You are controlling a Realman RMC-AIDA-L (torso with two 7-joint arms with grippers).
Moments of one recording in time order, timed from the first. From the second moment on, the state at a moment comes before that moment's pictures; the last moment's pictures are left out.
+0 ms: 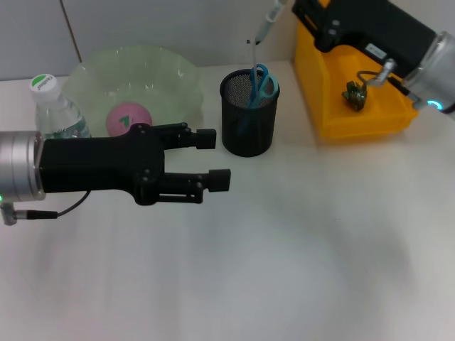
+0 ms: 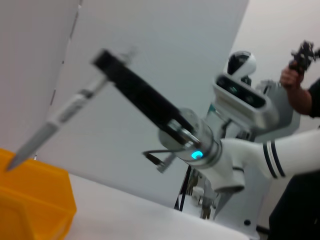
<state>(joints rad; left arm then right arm) -0.63 -2.07 0.87 0.73 1.80 1.77 -1.55 0.71 2.08 -0.42 -0.35 -1.54 -1.59 0.68</state>
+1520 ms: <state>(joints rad) -0.51 -2.07 1.08 0.73 1.65 1.59 -1.31 0.80 2.09 -0.60 -0.23 -1.54 -1.13 0.85</state>
